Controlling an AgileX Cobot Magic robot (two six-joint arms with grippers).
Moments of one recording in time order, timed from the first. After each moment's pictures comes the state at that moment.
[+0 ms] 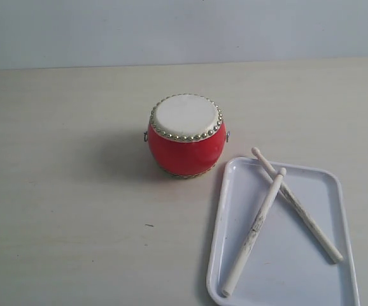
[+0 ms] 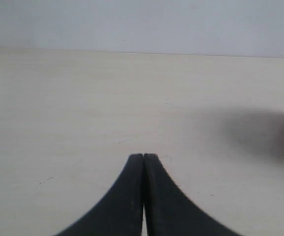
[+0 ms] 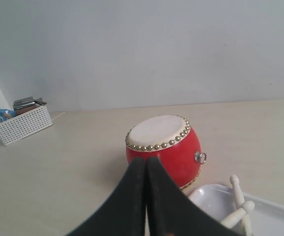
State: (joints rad) left arm -0.03 0.01 0.00 -0.06 0.36 -0.01; right arm 0.36 0.01 -0.01 0.71 0.17 -0.44
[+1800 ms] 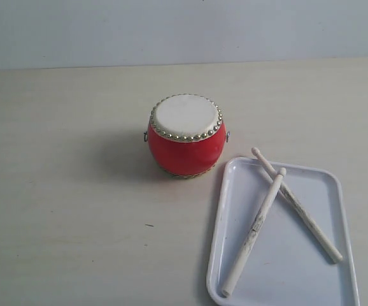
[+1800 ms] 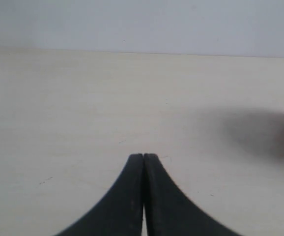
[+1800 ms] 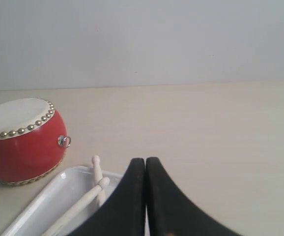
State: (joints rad) left arm -0.03 0.01 0.00 -0.06 0.36 -0.01; right arm 0.04 0.01 -0.01 0.00 0.27 0.06
